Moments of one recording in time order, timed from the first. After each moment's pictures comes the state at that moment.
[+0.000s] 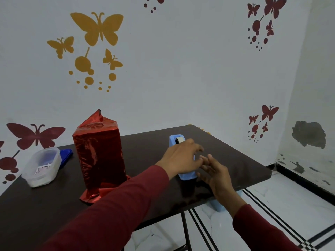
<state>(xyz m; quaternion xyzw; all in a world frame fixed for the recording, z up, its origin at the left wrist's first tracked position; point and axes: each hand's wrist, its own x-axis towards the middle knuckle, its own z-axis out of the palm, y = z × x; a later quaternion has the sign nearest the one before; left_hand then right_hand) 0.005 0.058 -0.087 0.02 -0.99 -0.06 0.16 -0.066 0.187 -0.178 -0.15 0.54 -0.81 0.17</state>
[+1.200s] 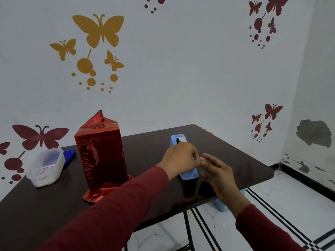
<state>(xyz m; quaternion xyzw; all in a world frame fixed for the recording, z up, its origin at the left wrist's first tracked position) 0.010 0.062 -0.087 0.06 -0.98 -0.12 0.17 -0.065 0.197 -0.176 -0.17 0.52 -0.82 0.18</state>
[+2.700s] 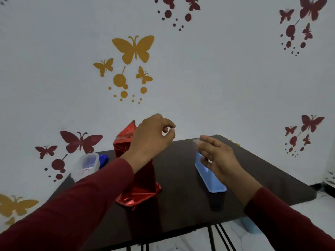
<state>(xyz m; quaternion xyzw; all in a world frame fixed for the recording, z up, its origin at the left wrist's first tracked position) 0.128 -0.018 0.008 0.12 -0.89 -0.05 0.43 -0.018 0.140 -0.067 -0.26 0.50 -0.79 0.24</state>
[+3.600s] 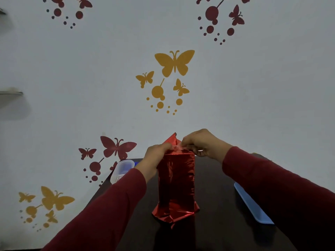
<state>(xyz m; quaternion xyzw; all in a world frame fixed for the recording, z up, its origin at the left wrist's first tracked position) 0.170 -0.135 -0.015 0.34 -0.61 -0.62 0.34 0.032 -0.029 0.034 -0.35 0.71 -0.55 0.28</state>
